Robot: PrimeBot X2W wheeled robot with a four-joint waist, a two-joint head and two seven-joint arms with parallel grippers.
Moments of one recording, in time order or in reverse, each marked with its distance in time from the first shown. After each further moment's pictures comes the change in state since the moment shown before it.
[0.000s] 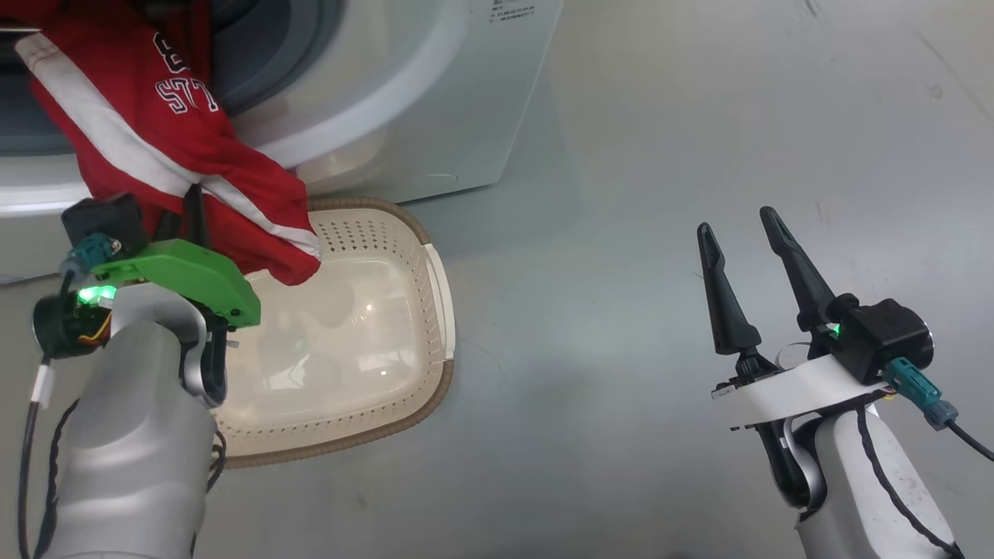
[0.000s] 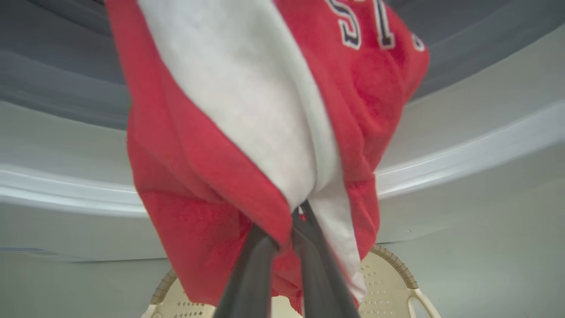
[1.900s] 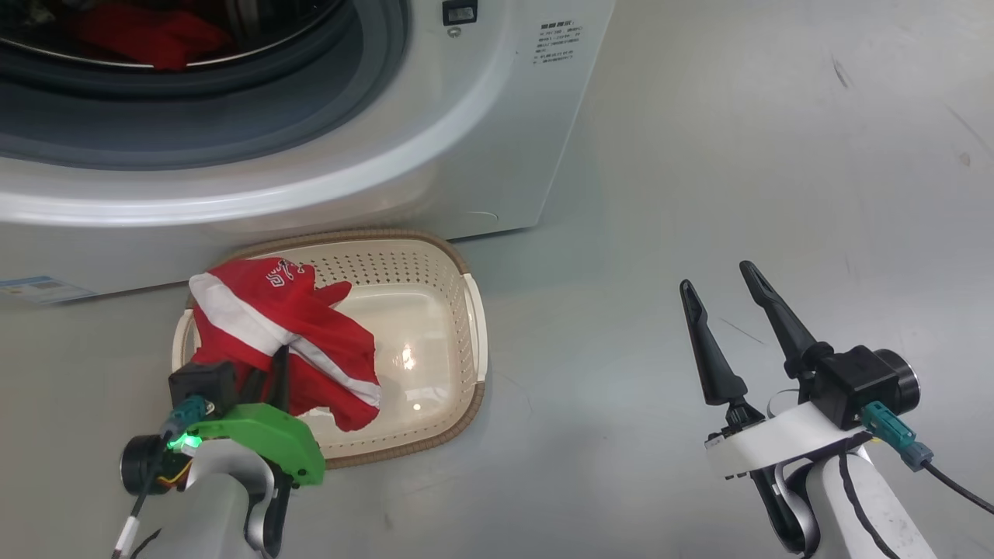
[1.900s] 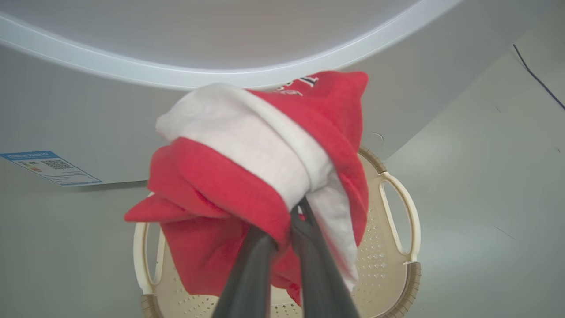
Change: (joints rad) left arm 0.387 -0.030 -0.112 -0.185 0.003 -0.025 -0.046; right arm 0.097 -0.013 0.031 -0.005 -0.043 0.003 0.000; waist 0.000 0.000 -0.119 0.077
